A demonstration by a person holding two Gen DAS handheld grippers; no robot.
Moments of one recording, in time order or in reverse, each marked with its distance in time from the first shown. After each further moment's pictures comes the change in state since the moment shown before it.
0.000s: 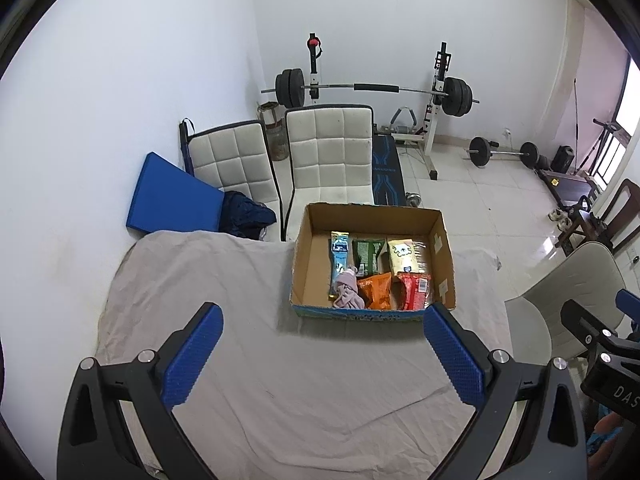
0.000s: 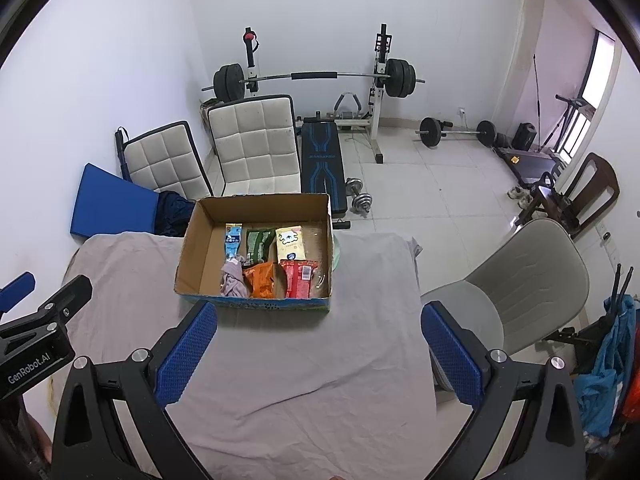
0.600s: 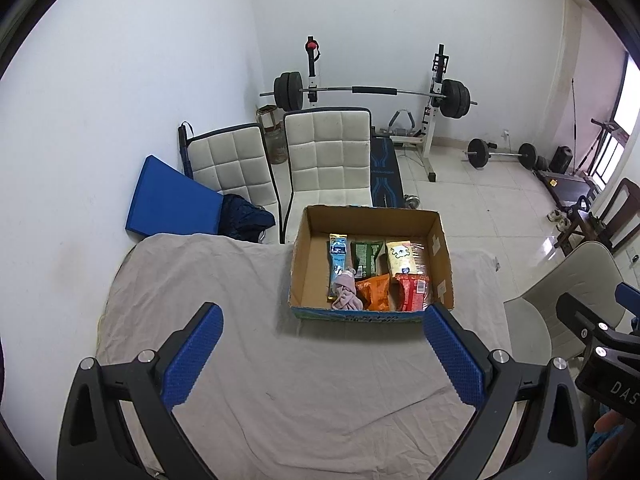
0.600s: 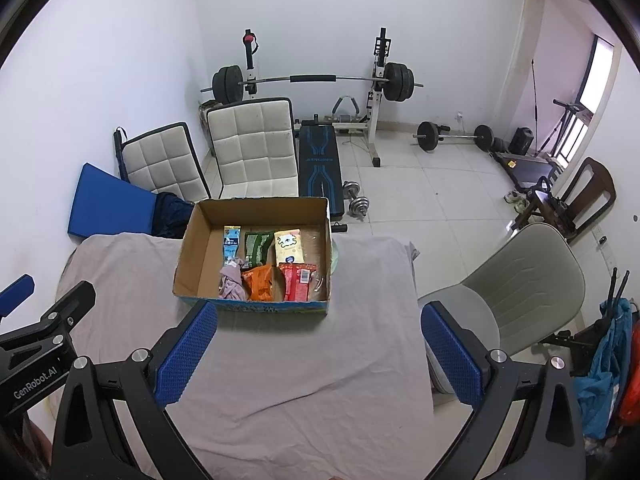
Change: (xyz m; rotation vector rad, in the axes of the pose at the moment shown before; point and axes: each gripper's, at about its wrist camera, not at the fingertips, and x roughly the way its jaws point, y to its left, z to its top) left arm -0.001 -0.002 -0.003 0.003 -0.006 -0.005; right arm -0.006 0.004 0.003 -0.008 -0.013 -0.008
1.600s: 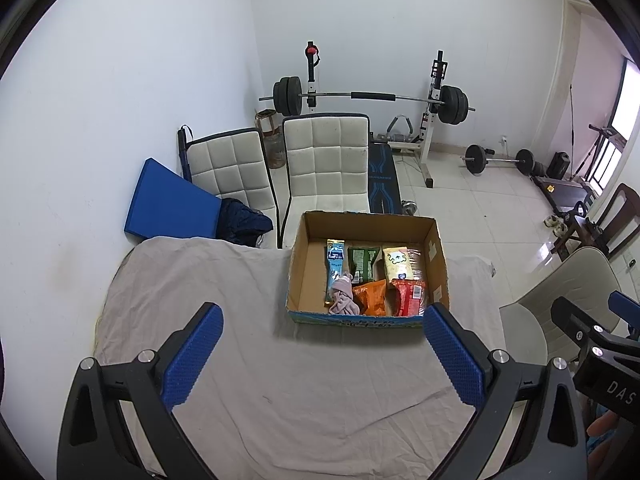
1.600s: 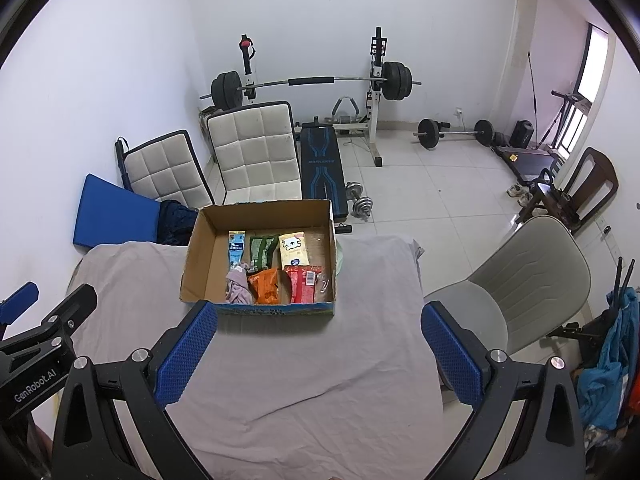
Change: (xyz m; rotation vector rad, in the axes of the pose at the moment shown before) left arm -0.008 -0.002 0.004 -0.008 -0.023 -0.013; right arm -0.005 -0.003 0.002 0.032 -0.004 0.017
